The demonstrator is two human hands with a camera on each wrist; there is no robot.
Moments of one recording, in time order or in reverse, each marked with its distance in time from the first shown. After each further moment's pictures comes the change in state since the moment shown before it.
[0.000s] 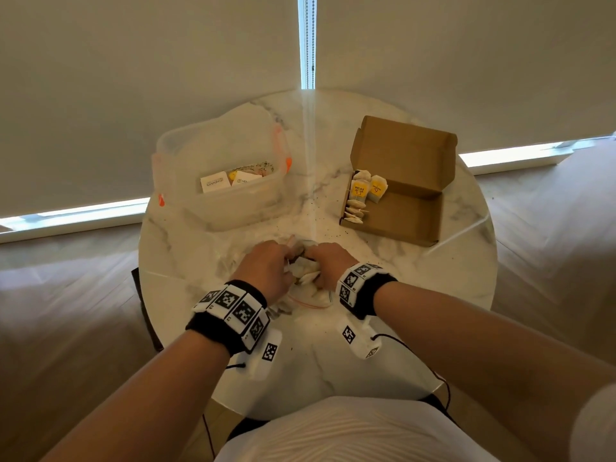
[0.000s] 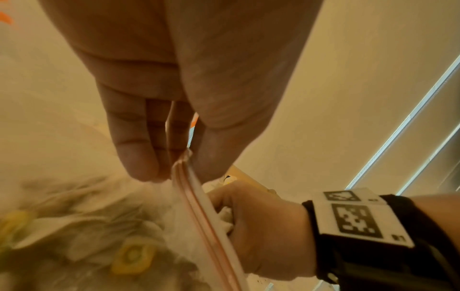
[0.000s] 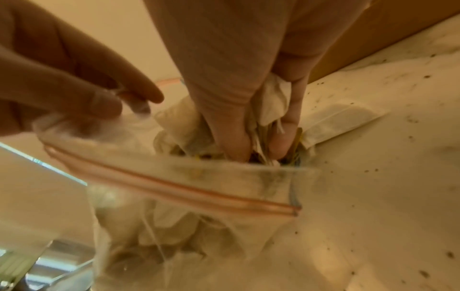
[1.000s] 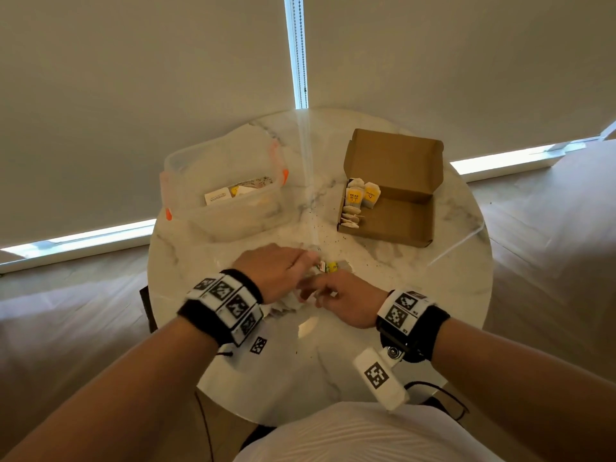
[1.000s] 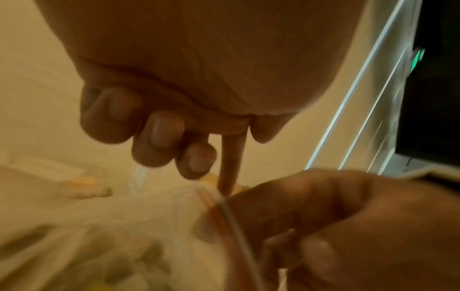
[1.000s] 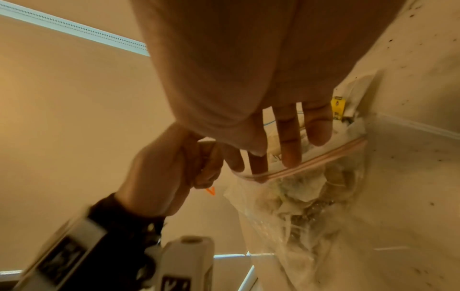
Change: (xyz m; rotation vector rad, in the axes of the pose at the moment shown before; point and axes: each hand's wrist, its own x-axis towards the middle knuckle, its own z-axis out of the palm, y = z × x) left_hand -0.021 0.021 -0.035 0.158 -0.202 0.184; right_hand -0.089 -0.009 -0.003 0.523 0.001 -0.284
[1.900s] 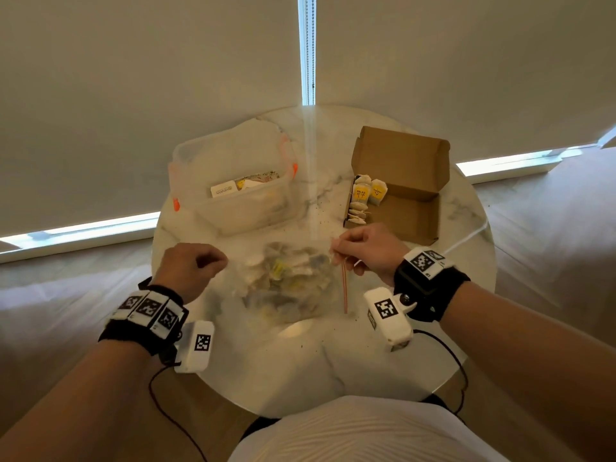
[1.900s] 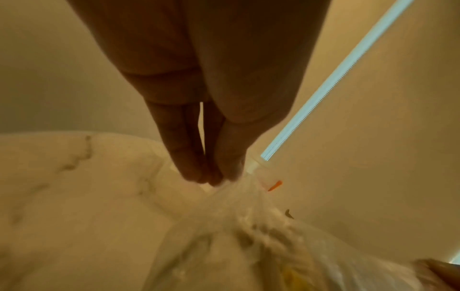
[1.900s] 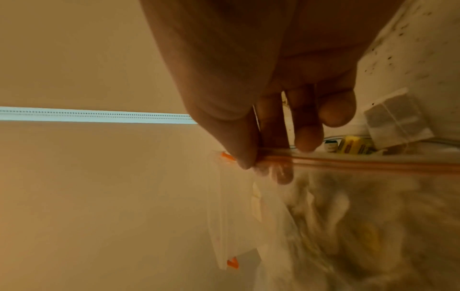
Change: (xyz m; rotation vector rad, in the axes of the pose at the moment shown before) left_hand -0.043 -0.132 0.021 -0.392 0.543 -0.299; right_hand 0.011 -0.016 -0.042 0.501 0.360 0.298
